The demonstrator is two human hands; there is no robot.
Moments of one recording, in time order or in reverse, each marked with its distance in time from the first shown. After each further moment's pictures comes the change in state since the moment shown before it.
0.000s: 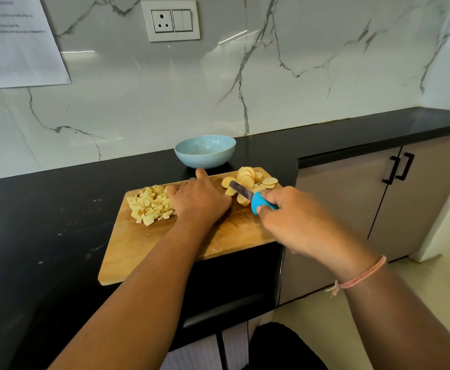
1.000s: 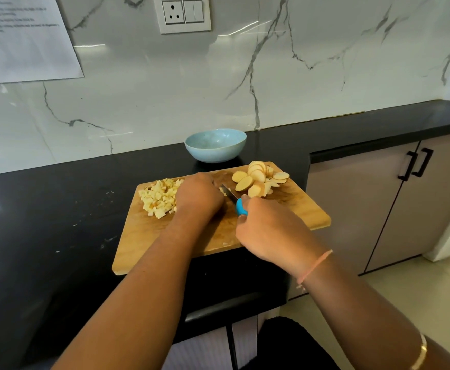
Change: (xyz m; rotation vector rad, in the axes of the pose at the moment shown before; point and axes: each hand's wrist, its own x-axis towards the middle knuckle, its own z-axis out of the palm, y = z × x) left_hand 0.001 -0.018 -0.010 -0.175 -0.099 -0.024; right_hand 0.009 -0.027 0.035 -0.195 -0.110 -0.018
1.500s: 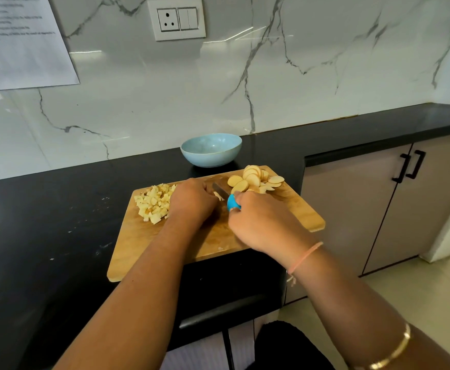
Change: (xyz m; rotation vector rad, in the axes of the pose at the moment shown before) left_hand 0.001 -0.003 -0.002 -0.150 -0.051 -0.065; right_hand 0.008 -0.004 -0.008 0.058 0.037 0.004
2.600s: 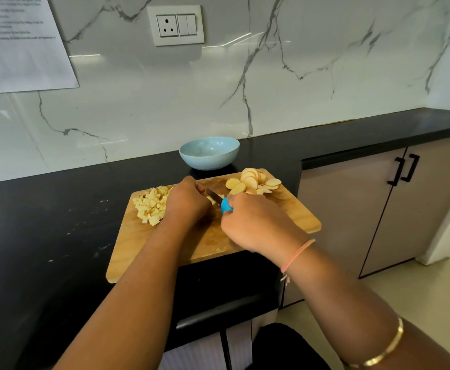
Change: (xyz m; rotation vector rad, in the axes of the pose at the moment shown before) left_hand -0.001 -0.004 -0.005 -0.147 -0.005 -0.026; right_hand -0.002 -0.009 -0.003 -0.007 -0.060 -0.009
